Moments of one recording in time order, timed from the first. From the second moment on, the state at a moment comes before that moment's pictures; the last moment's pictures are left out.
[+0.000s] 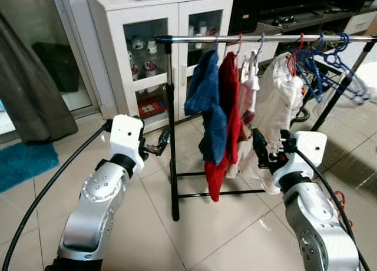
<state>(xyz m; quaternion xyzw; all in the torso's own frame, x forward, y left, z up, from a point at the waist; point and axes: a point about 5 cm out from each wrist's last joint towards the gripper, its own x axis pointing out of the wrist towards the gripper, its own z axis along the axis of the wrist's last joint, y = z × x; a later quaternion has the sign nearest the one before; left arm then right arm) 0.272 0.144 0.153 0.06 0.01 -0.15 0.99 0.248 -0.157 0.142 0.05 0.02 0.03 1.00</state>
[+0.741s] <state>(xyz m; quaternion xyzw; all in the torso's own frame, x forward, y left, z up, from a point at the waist) 0.272 0.149 0.156 0.05 0.00 -0.14 0.99 0.257 -0.147 0.152 0.03 0.00 0.06 1.00</state>
